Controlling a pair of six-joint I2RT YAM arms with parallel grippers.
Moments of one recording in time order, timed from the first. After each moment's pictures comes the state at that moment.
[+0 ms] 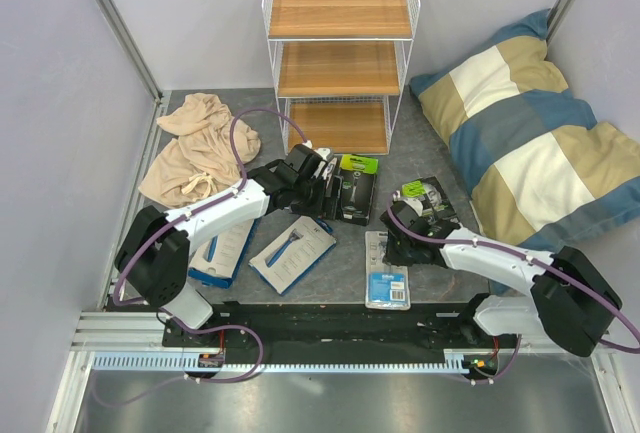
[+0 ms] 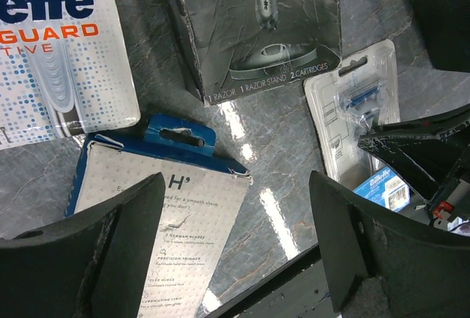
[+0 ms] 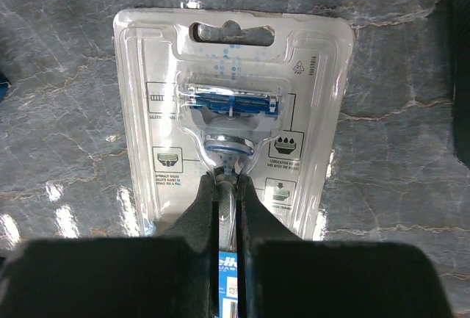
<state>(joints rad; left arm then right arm) -0.72 1.58 1.11 -0.46 0.14 -0.47 0.76 1.27 0.59 -0.44 0.14 0.79</state>
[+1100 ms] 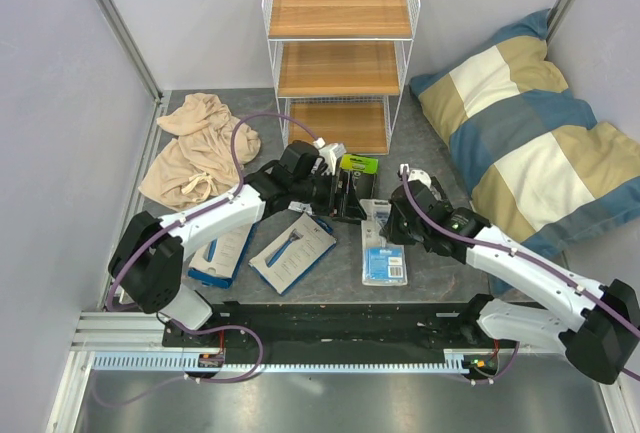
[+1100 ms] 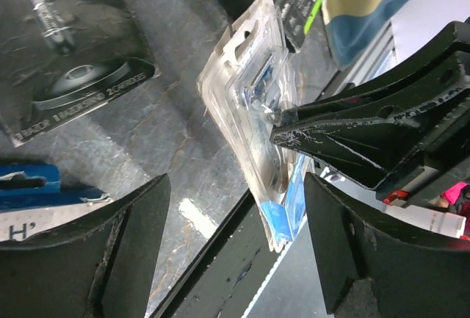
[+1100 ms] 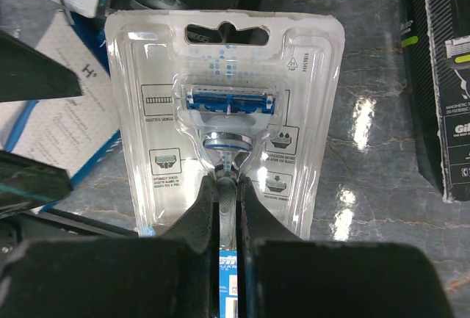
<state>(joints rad) -0.72 1.54 1.06 -0.21 0.49 -0.60 0.76 1.08 0.80 -0.60 0.18 0.72</state>
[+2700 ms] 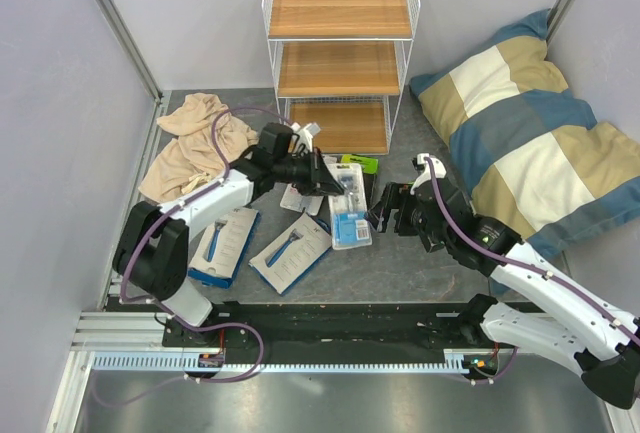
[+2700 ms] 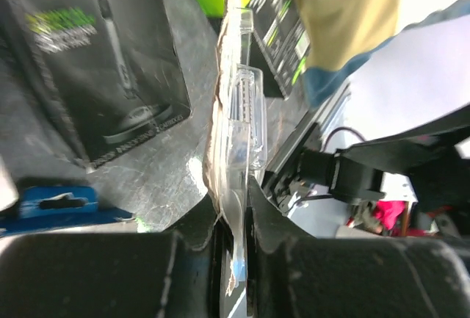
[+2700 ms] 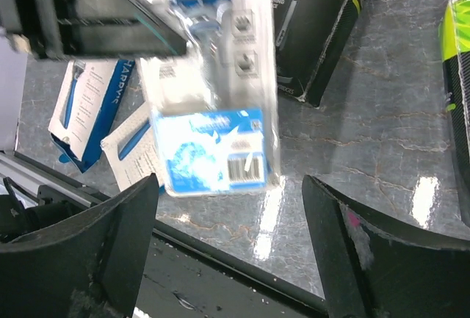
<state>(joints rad) -0.54 1.61 1.08 -0.13 0.65 -0.69 0.76 0.89 0.83 -0.51 0.13 0.70</state>
